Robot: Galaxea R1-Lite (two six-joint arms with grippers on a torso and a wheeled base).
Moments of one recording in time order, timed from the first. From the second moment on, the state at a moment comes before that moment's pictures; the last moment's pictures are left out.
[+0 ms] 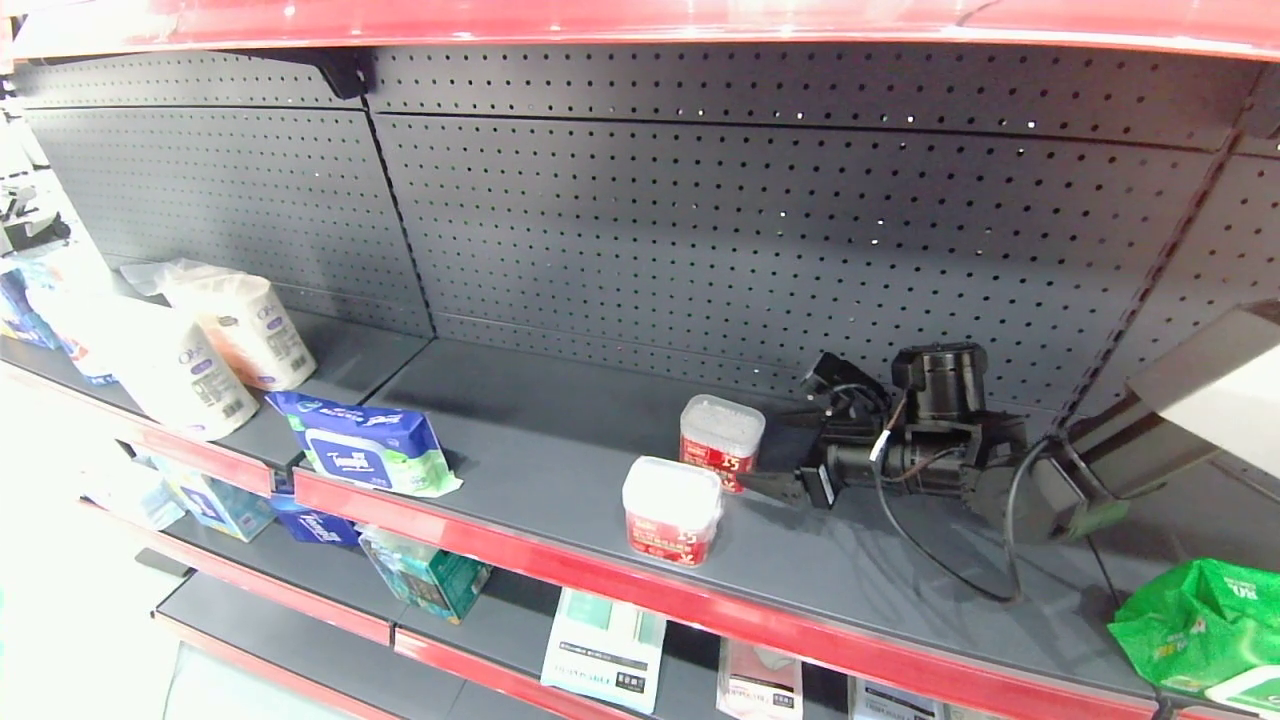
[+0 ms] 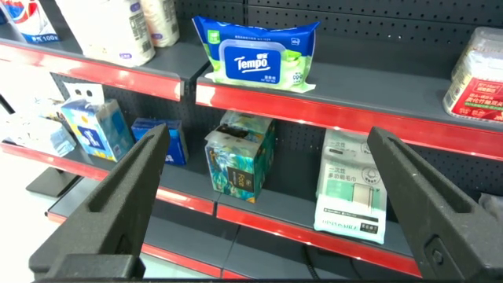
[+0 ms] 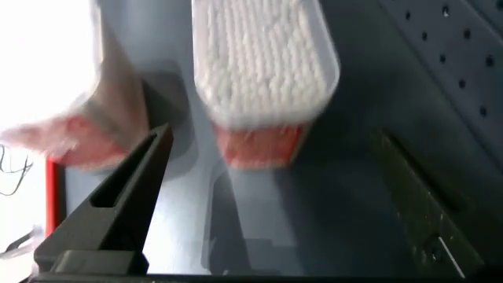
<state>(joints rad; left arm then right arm) 0.00 0.00 0.00 0.00 0.01 0.00 0.30 2.10 -0.90 -0.71 0.52 -0.40</state>
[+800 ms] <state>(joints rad) 0.00 0.00 0.00 0.00 0.01 0.00 0.31 1.61 -0.49 -0.70 0.18 -0.19</state>
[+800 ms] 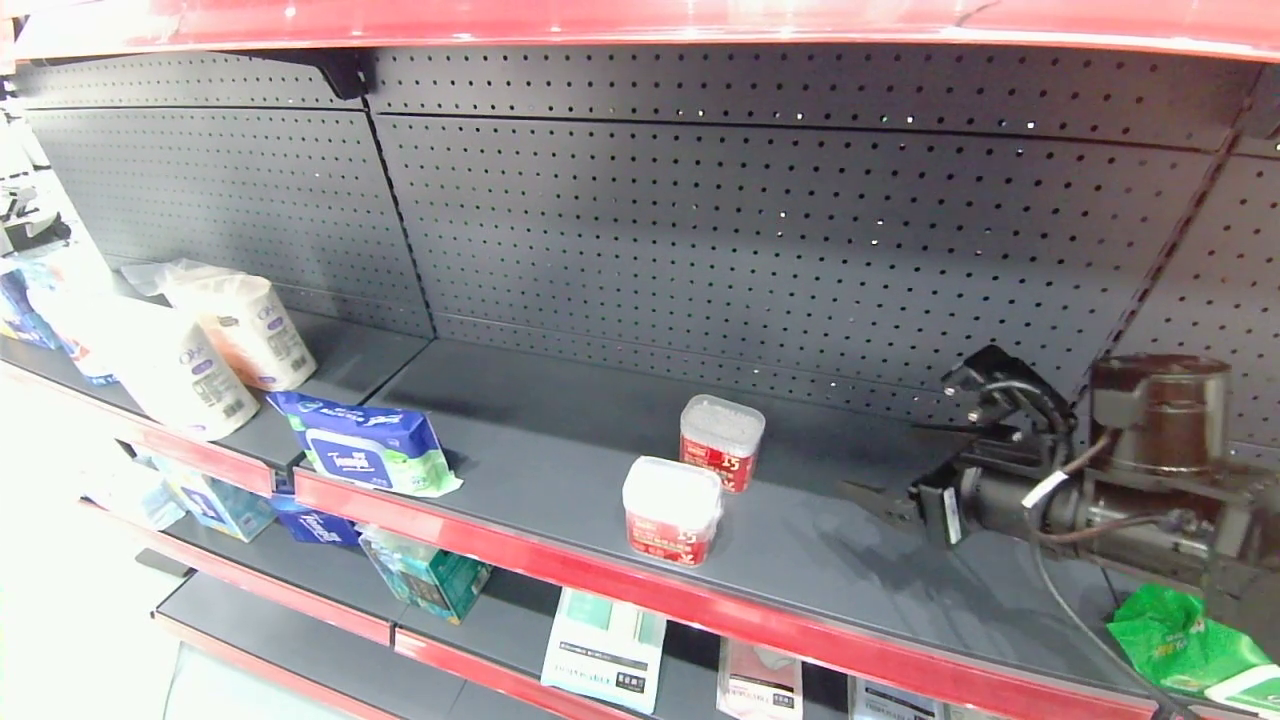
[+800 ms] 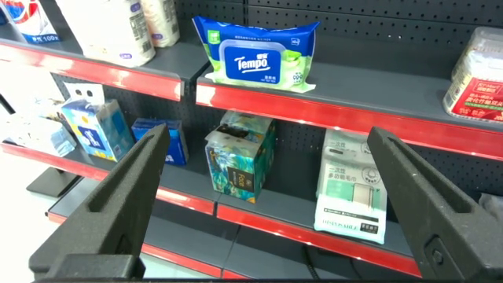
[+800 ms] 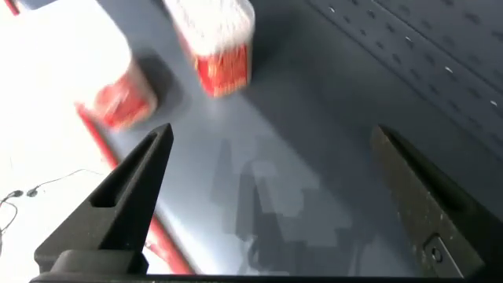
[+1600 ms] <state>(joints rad) 0.00 0.00 0.00 0.00 0.01 0.00 0.11 0.82 -0.04 -0.61 0.17 -0.17</state>
